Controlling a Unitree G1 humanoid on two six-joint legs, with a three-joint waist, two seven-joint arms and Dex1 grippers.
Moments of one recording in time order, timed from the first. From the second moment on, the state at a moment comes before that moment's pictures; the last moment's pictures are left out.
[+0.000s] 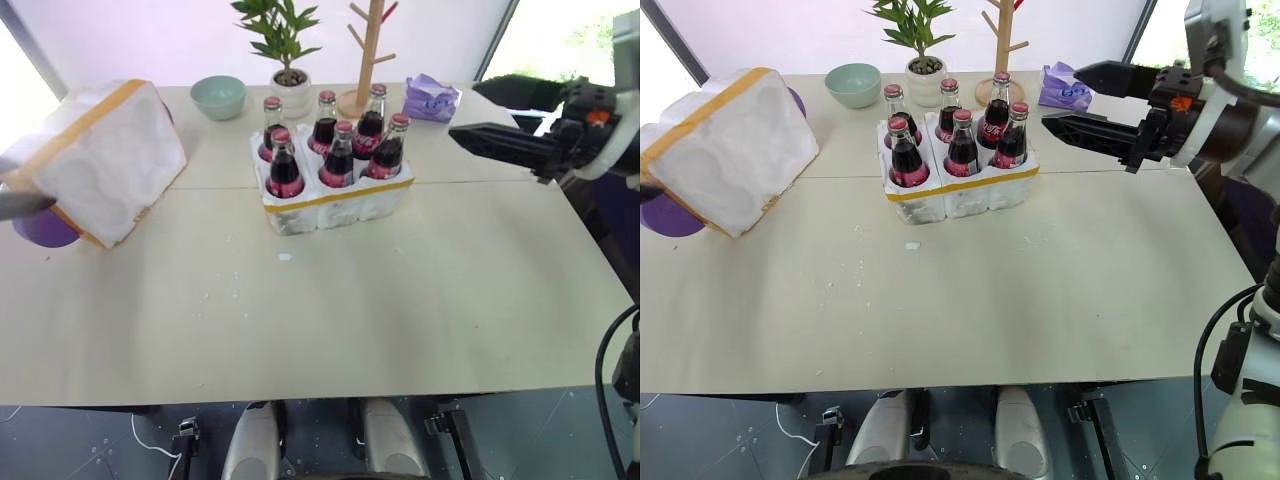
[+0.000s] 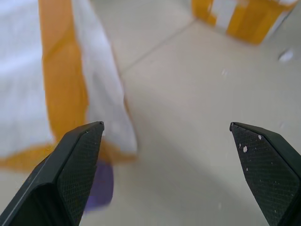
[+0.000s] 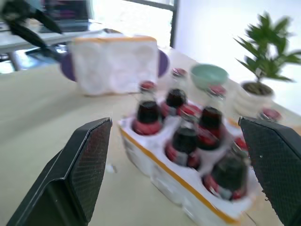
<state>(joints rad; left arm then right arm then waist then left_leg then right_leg) -0.45 1.49 0.28 0.49 -0.38 0.53 -1.42 -0.83 -0.93 -0.31 -0.21 0.80 0.98 0.96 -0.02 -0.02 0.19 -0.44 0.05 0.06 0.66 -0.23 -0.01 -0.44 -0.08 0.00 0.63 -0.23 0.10</state>
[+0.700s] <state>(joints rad) -1.27 1.12 -0.22 1.31 0.26 0.25 -1.22 -0.75 -0.91 -0.33 -0.27 0.85 0.96 0.84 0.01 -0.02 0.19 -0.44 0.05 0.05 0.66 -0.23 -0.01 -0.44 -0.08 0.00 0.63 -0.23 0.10</state>
